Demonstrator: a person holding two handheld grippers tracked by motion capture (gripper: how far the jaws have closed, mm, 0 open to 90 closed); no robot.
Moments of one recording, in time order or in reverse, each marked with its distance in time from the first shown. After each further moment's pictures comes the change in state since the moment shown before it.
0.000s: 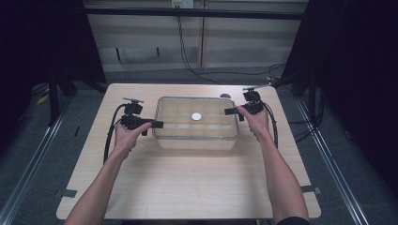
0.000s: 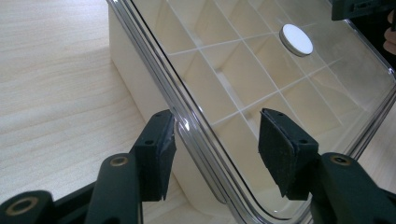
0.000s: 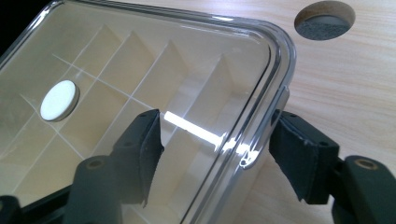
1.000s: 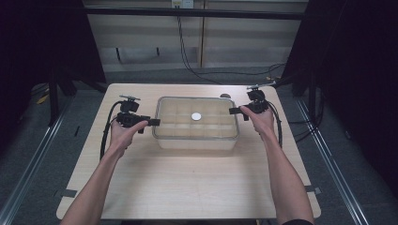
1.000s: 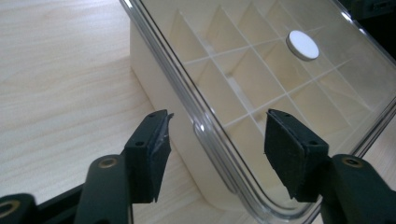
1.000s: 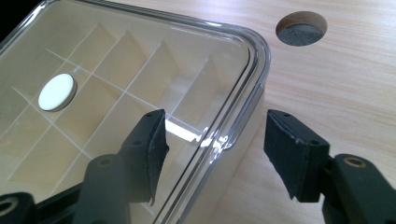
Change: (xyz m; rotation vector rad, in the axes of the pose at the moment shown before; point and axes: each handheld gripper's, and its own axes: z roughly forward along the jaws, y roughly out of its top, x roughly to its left) left arm 0.001 0.002 -0.014 -0.006 0.049 0.033; right arm 0.001 0.000 -0.018 -0.002 -0.051 -0.041
